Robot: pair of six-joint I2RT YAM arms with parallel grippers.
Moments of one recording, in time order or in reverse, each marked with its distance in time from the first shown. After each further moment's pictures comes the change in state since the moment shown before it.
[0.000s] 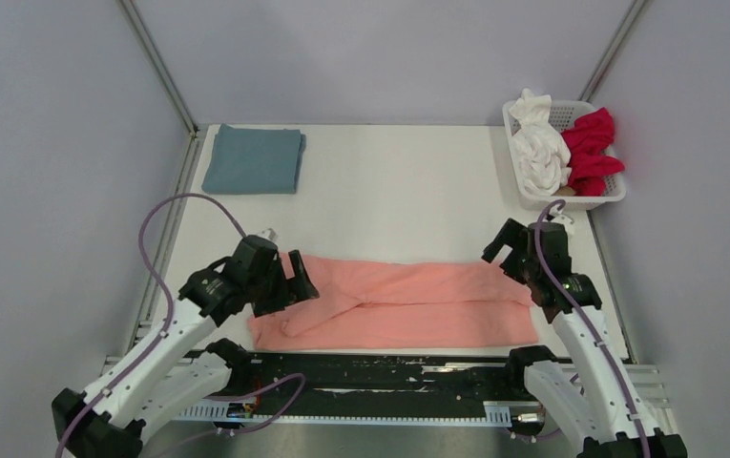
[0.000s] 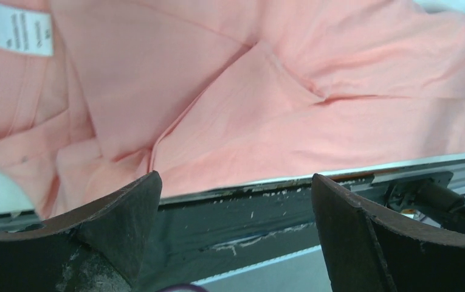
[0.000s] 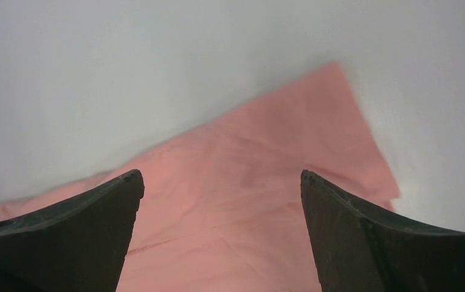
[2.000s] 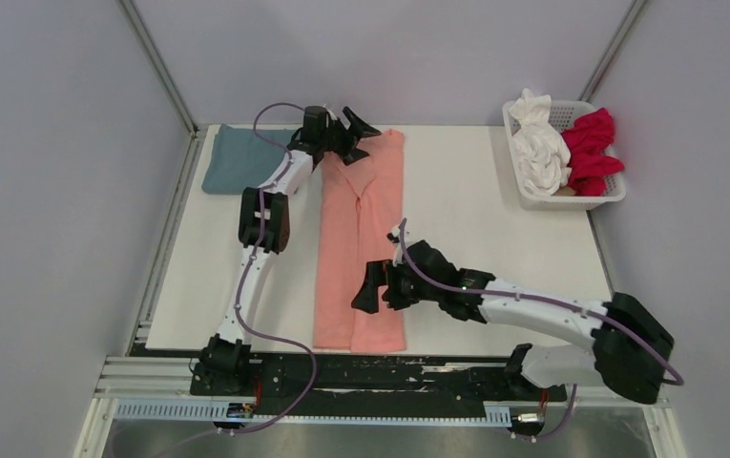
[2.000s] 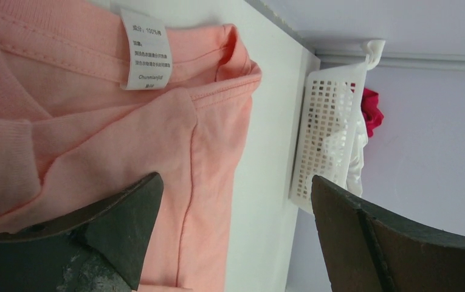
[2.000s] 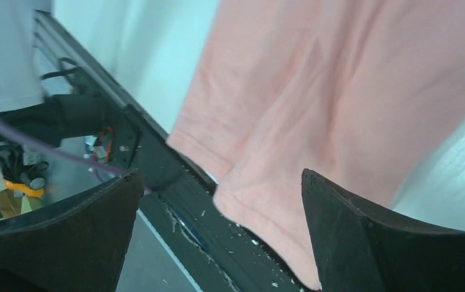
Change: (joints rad) left arm 0.304 2.121 1.847 0.814 0.562 -0.258; right arm 0.851 0.596 -0.004 0.671 -0.382 0.191
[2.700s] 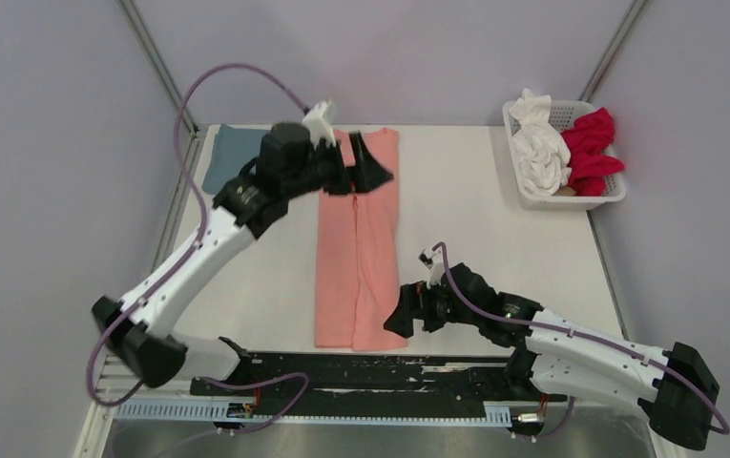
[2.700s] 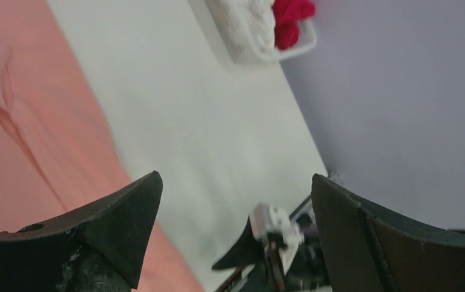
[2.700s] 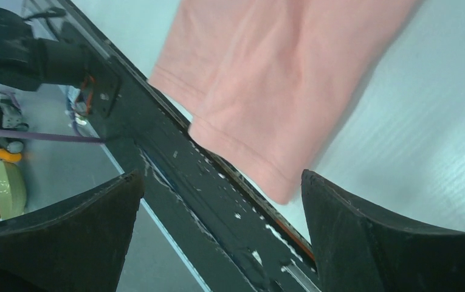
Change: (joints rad) left arm -0.289 -1.313 -0.869 -0.327 -0.334 0.471; right arm 0.006 -0.507 -0.209 -0.169 0.017 -0.107
